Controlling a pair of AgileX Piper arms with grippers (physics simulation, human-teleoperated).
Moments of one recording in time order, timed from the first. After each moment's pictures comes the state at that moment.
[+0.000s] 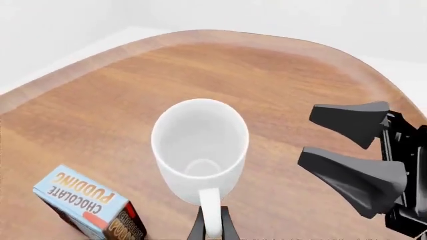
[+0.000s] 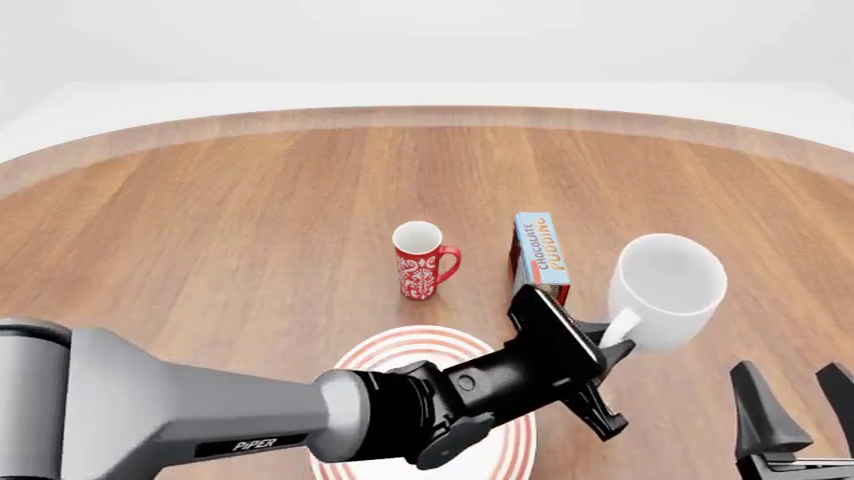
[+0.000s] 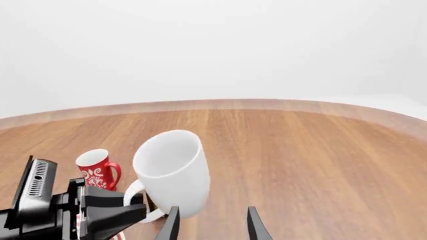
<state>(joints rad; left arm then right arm) -1.09 1.93 -1.11 -0.55 0.07 0.01 0.02 -0.01 -0.02 0.06</state>
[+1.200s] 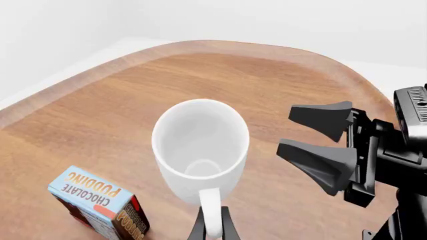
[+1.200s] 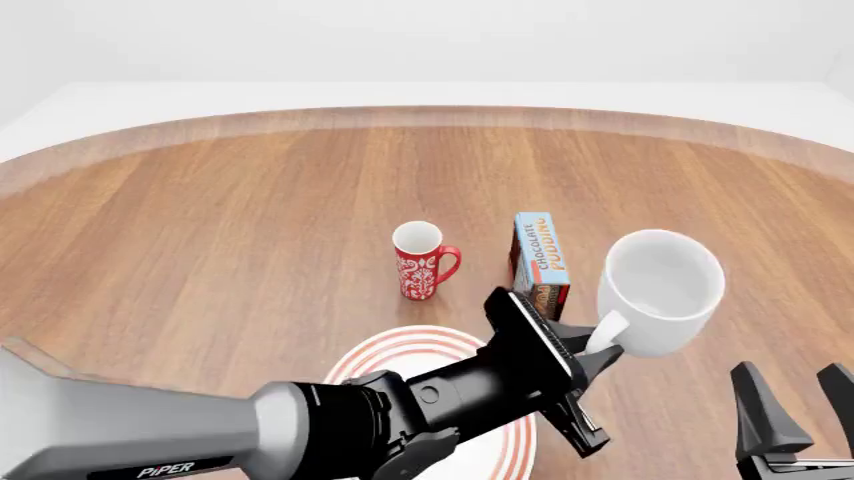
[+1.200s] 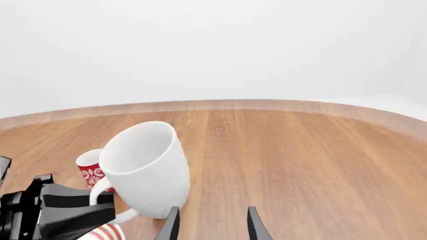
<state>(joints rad) -1.11 1.79 -0.97 -0.57 0.08 0.01 0.01 -0.01 -0.01 0.06</state>
